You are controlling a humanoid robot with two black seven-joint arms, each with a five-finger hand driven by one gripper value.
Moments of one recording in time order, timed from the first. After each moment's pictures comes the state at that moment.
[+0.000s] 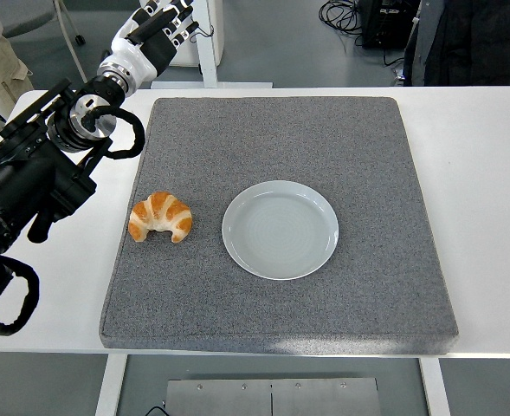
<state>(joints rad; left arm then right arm) -1.13 0.13 -0.72 -0.51 -0.06 -0.16 -0.09 -0.09 0.00 -0.01 0.13 -0.10 -0.08 0.25</state>
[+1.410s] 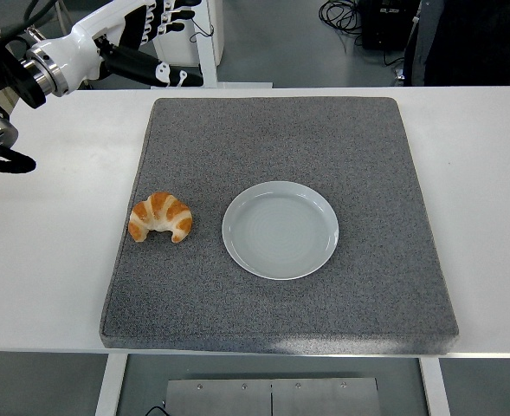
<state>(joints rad) -1.10 0.74 -0.47 -1.40 0.74 -0.08 -0.07 -0.09 0.00 -0.01 0.13 -0.10 -0.08 0.25</state>
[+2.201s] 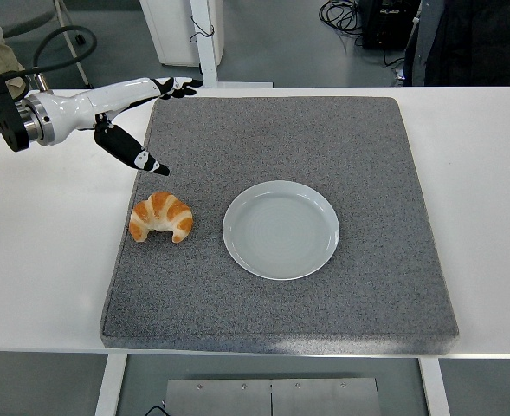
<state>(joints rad) -1.10 0.84 -0.33 -1.47 1.15 -0.17 -0.07 -0.09 0.00 -0.01 0.13 -0.10 -0.08 0.25</state>
